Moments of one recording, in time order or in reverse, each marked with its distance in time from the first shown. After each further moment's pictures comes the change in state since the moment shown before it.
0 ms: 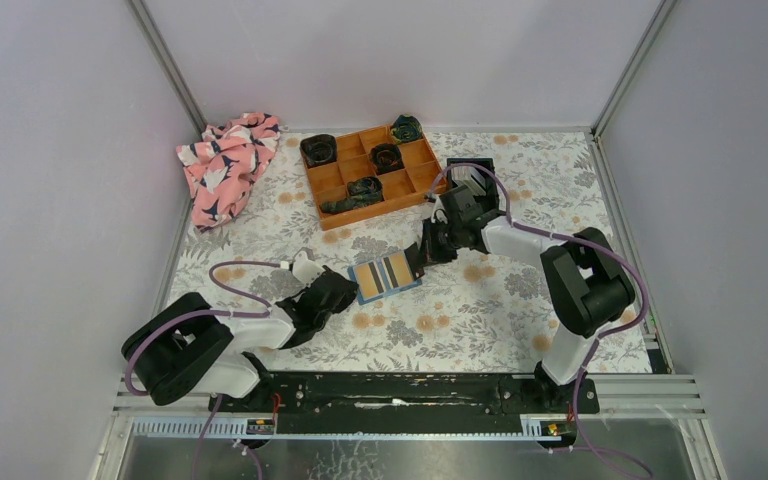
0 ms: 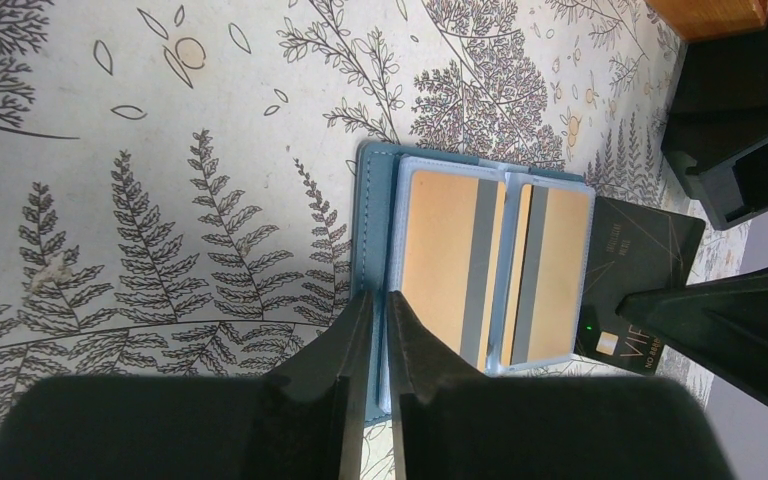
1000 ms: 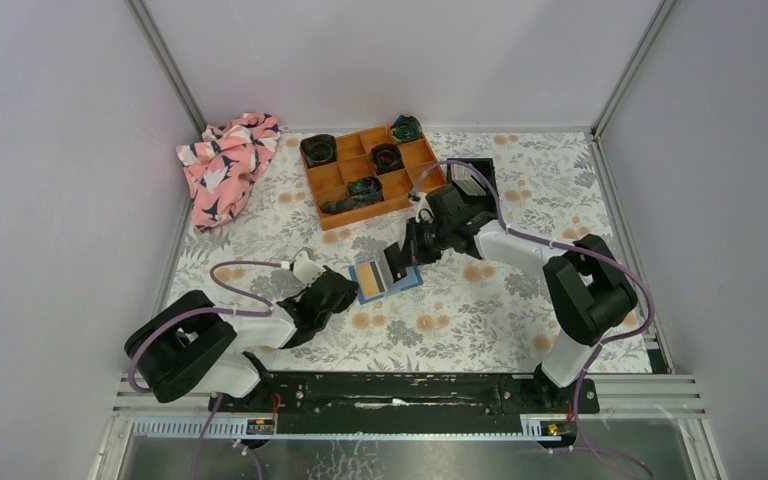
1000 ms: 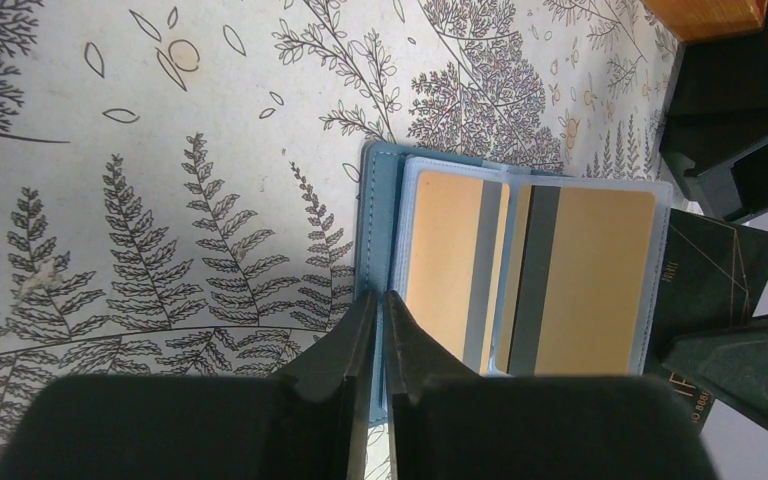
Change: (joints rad) left arm 0.000 0.019 0.000 0.023 -0.003 0.000; right arm 0.087 -0.048 0.010 0.056 -0.058 0.075
